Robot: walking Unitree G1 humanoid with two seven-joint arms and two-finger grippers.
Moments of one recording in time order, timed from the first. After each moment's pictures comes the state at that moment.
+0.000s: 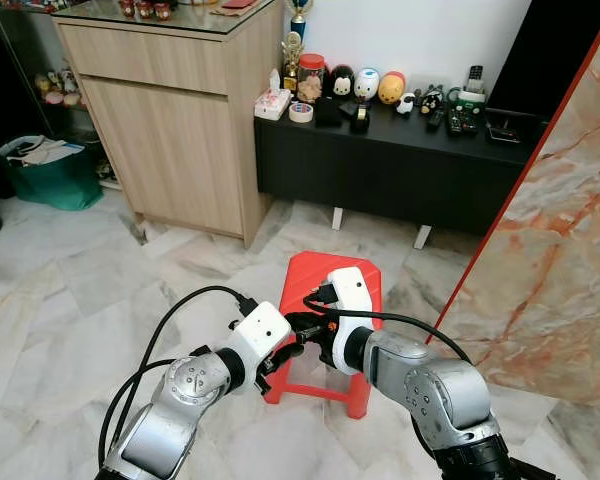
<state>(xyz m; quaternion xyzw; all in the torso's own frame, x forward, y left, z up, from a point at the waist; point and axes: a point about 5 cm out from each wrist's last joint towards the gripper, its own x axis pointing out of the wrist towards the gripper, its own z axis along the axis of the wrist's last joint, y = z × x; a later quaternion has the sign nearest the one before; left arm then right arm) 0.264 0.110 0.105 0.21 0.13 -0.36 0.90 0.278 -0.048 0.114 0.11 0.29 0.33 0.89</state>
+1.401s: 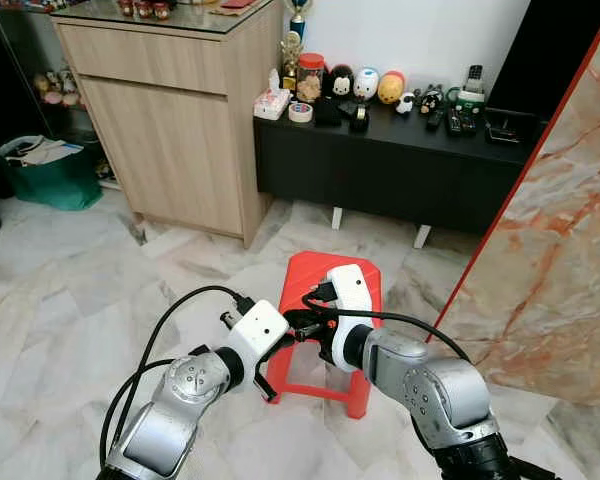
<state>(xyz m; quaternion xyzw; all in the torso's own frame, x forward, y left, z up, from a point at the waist) 0.267 0.112 0.102 0.21 0.14 -0.34 0.91 0.281 -0.050 0.116 0.09 0.28 0.33 0.90</state>
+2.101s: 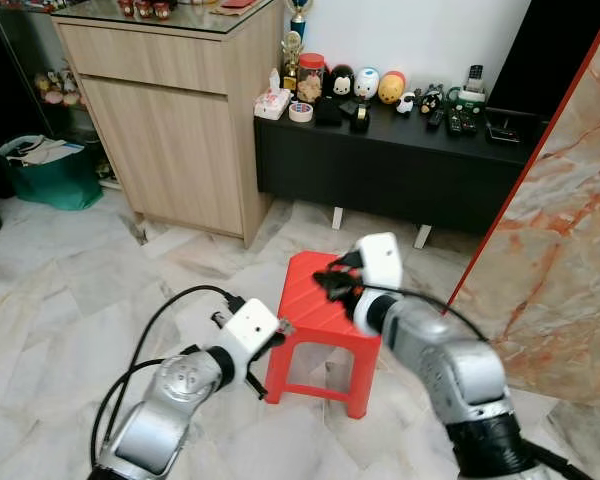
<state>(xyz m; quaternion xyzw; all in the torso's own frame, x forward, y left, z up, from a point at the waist) 0.270 0.140 0.103 0.21 0.16 -0.30 0.92 0.324 -0.105 0.144 0.07 0.18 0.19 0.96</state>
